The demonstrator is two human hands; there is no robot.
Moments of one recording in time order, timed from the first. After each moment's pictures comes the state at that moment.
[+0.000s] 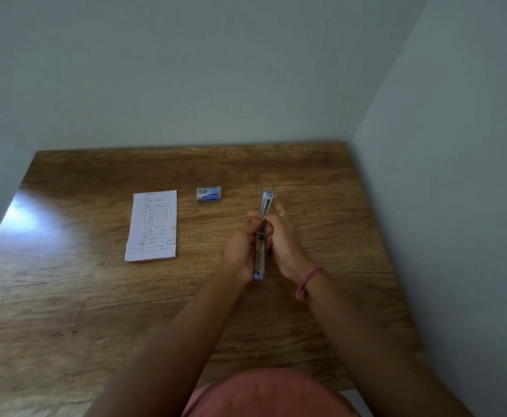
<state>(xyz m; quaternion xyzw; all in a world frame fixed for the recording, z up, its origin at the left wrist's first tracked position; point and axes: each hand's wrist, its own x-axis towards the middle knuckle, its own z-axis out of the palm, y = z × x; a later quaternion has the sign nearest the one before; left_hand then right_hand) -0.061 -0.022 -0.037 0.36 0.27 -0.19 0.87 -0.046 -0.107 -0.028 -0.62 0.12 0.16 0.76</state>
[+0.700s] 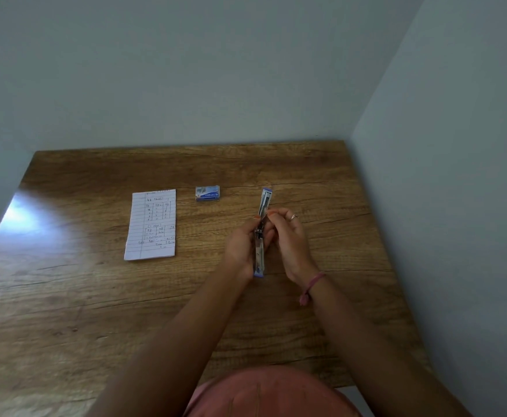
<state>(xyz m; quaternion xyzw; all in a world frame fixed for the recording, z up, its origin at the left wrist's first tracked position) -0.058 -0.026 -0.037 0.34 0.29 -0.16 0.88 -0.055 -0.121 -0.042 -0.63 0.10 0.07 0.76</state>
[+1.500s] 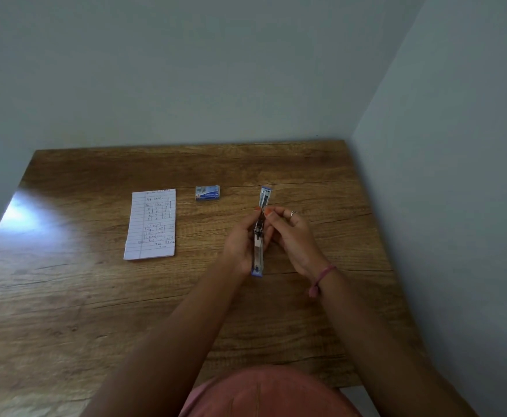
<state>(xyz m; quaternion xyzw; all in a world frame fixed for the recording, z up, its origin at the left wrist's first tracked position) -0.051 -0.020 -0.033 0.27 0.25 -0.19 0.91 -0.046 -0.136 -0.037 -0.63 0.05 0.15 0.76</state>
